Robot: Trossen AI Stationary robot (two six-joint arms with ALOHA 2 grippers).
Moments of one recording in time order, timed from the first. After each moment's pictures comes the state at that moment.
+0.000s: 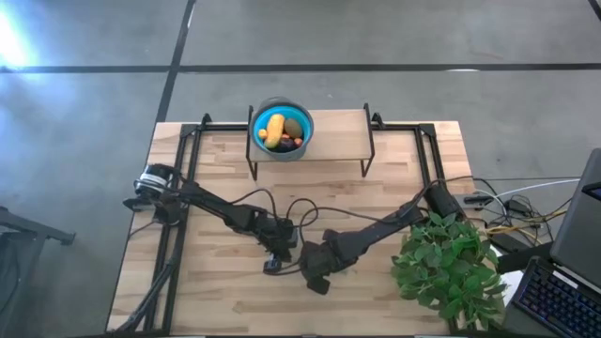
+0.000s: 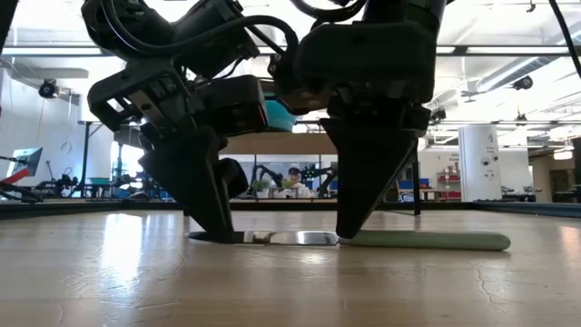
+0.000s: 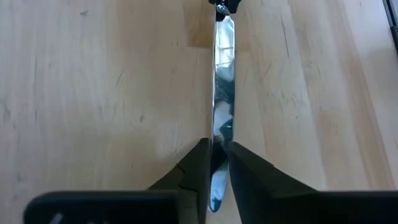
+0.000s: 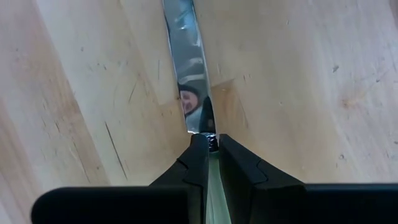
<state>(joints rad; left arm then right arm) -0.22 1.84 0.88 0.01 0.28 -0.28 0.38 2.13 1.52 -0.69 0.10 0.77</state>
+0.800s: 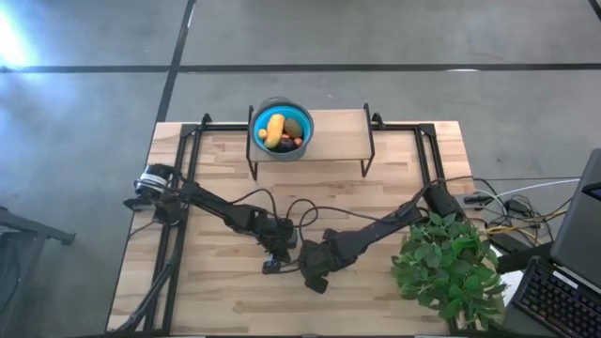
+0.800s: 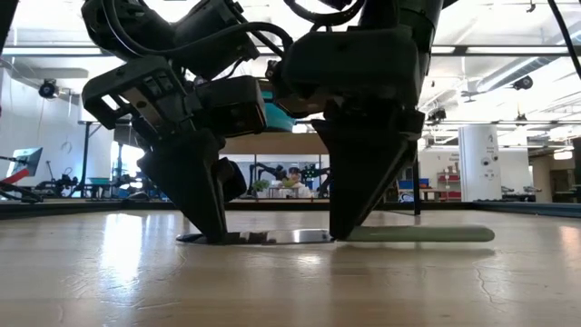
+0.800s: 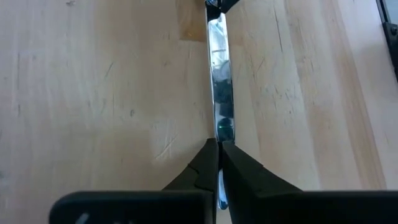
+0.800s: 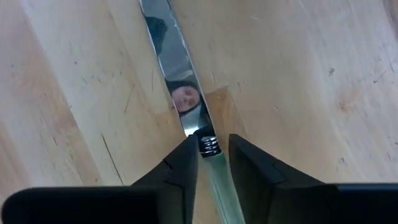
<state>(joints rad) -0.22 1.84 0.88 0.01 0.31 -0.28 0.38 2.13 1.52 -0.68 0.11 0.81</state>
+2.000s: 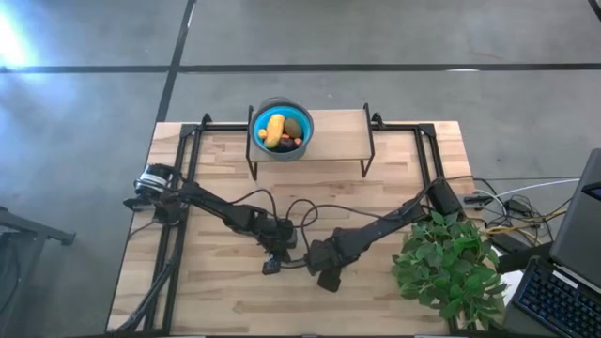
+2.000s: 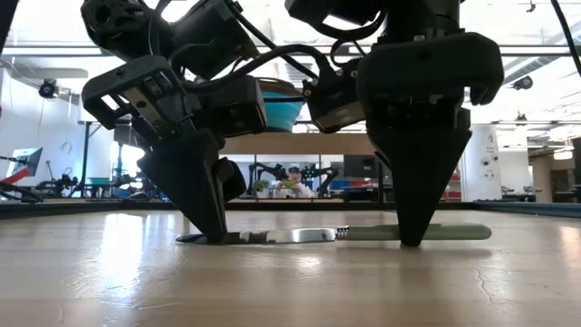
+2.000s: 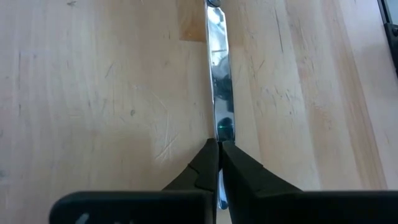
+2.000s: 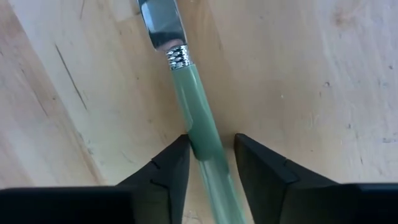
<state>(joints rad) -0.22 1.84 0.88 0.01 0.30 -0.28 0.38 2.11 1.46 -0.82 -0.03 0.76</state>
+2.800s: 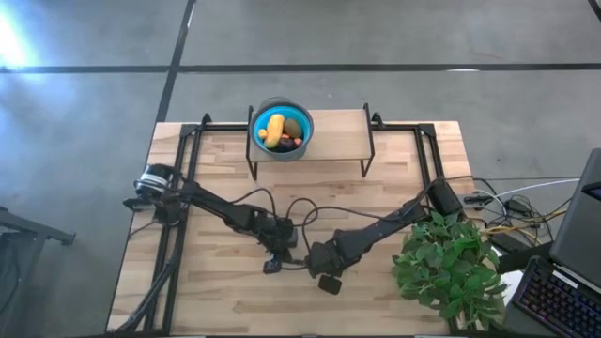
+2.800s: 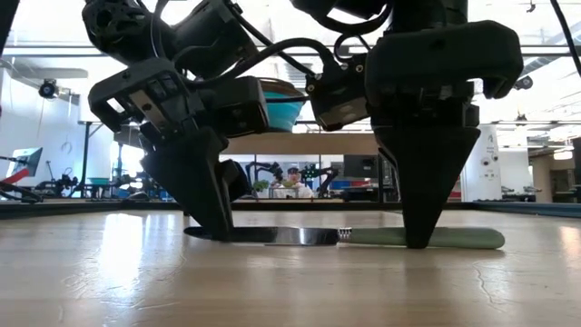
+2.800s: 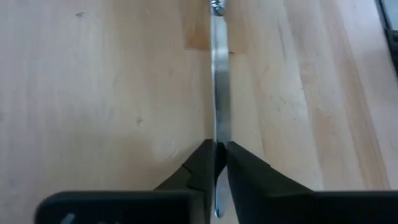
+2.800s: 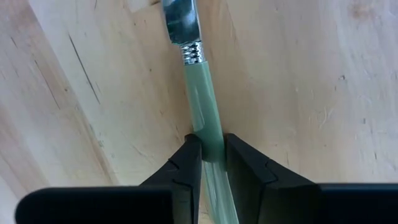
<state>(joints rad) -0.21 1.84 0.88 0.04 0.30 -0.28 0.37 2.11 1.46 -0.80 -0.01 0.76</state>
